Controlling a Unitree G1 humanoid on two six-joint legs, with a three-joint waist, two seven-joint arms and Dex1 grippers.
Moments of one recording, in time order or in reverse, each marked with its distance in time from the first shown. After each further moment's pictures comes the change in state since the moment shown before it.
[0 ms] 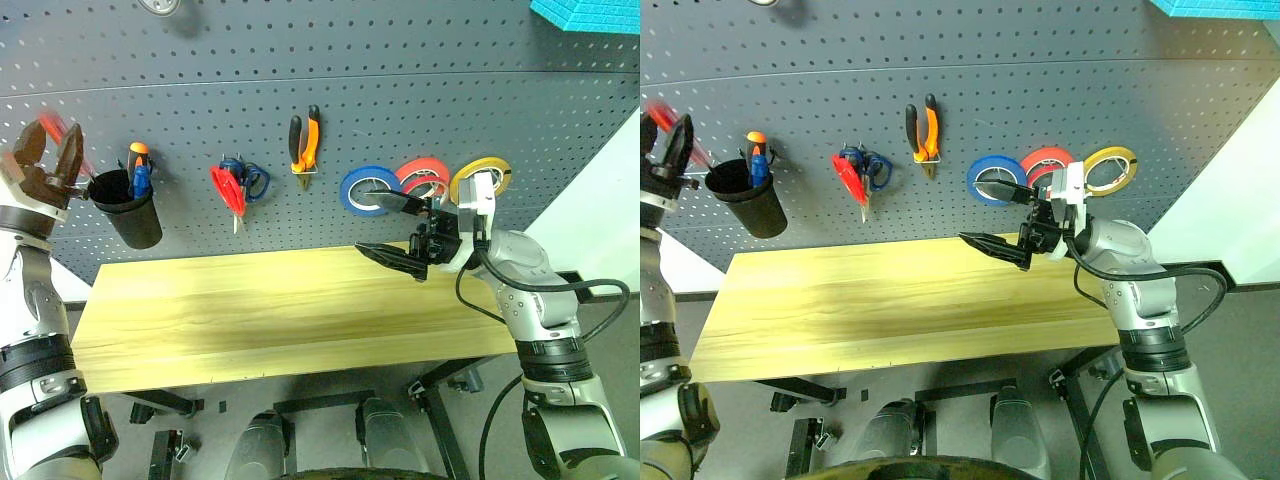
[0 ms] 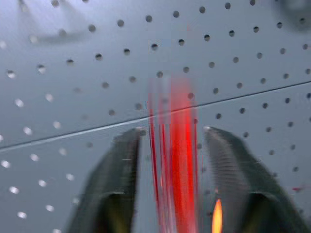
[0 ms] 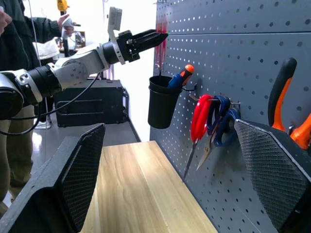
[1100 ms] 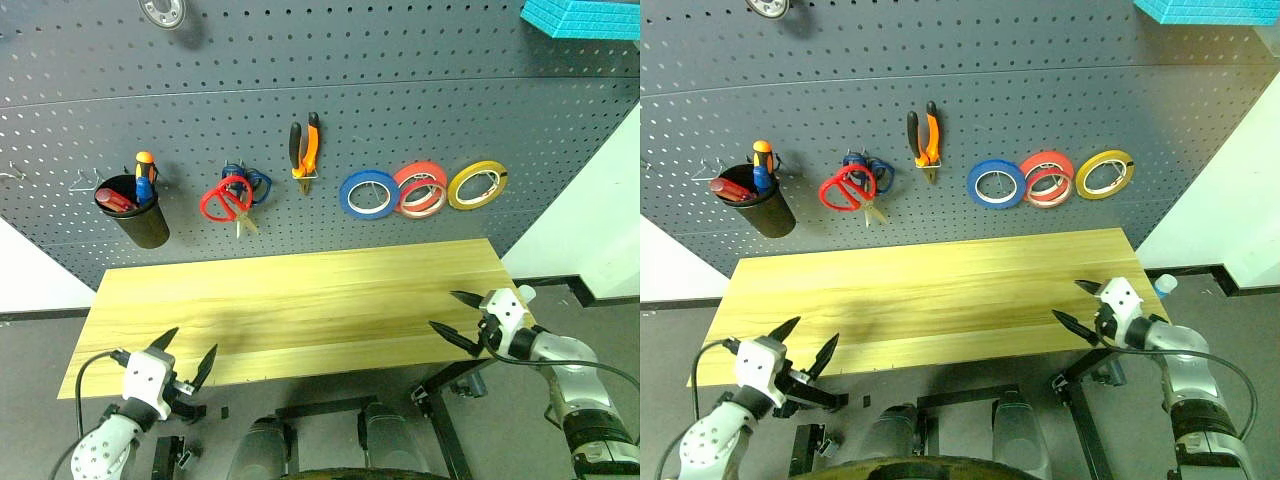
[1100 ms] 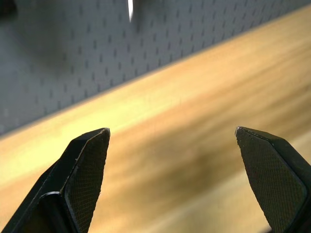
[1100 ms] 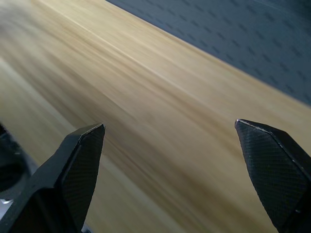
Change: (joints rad) left arm 0.892 -0.328 -0.291 -0.162 0.311 -0.265 0.037; right arm 0.328 -0.123 -0.102 0.781 -0.415 -0.626 -0.104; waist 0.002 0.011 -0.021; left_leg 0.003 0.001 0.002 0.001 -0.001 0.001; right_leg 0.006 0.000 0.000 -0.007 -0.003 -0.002
